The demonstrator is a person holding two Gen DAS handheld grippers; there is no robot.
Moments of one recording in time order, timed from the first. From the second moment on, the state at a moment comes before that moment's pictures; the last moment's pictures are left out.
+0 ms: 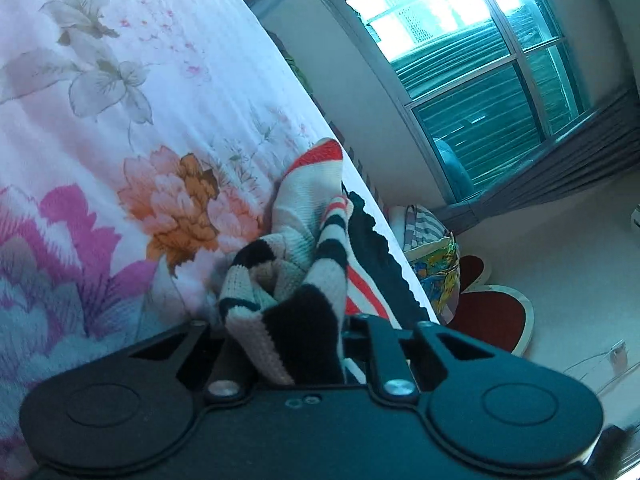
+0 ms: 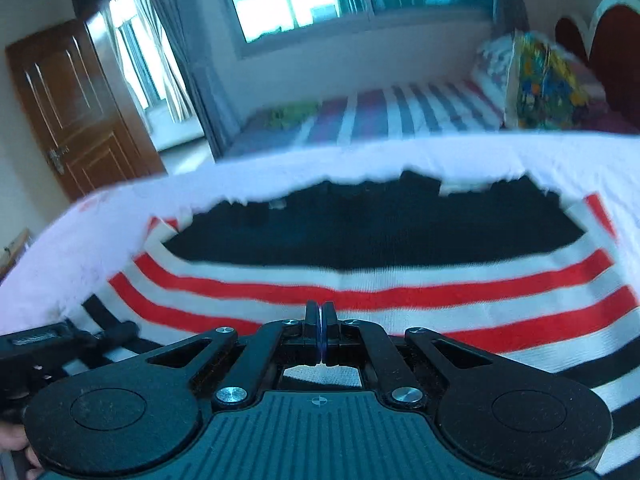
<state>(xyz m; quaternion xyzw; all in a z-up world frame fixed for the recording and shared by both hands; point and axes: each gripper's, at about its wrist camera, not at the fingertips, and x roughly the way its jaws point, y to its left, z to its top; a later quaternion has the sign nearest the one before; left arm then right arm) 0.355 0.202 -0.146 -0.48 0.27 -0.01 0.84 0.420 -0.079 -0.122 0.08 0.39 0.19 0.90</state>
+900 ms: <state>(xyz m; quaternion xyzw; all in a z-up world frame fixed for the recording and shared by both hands) 0.413 -0.131 -0.072 -0.10 0.39 -0.16 0.90 0.413 -0.363 -0.114 0.35 0.36 0.15 0.85</state>
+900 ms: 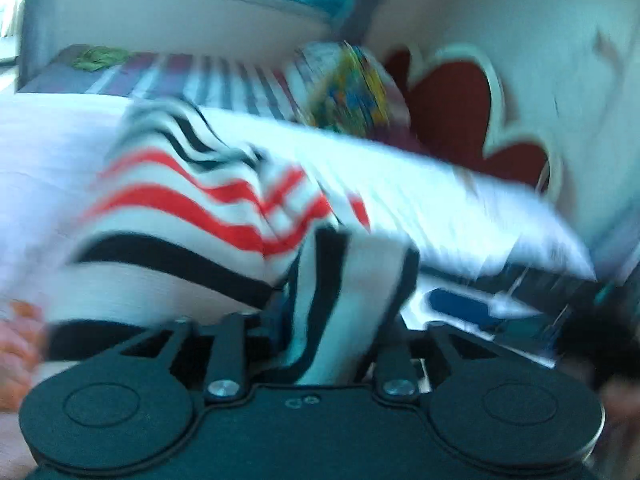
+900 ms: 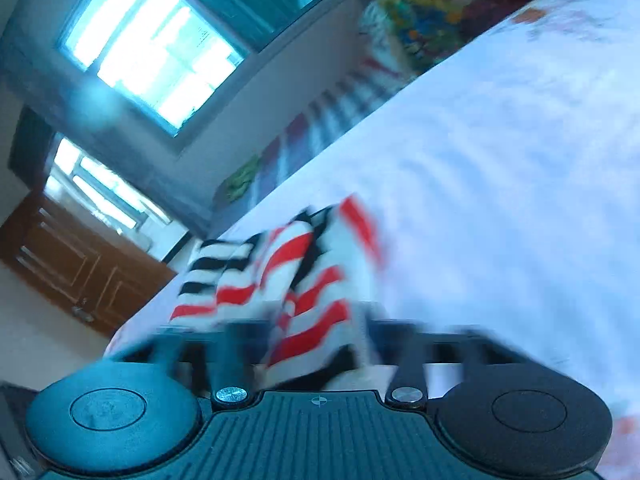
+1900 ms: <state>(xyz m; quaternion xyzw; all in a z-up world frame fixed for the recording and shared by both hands) 0.381 0.023 -0.093 -0.22 0.36 -0.06 0.91 0.432 -0.291 -0.129 0.29 0.46 0.22 0.81</state>
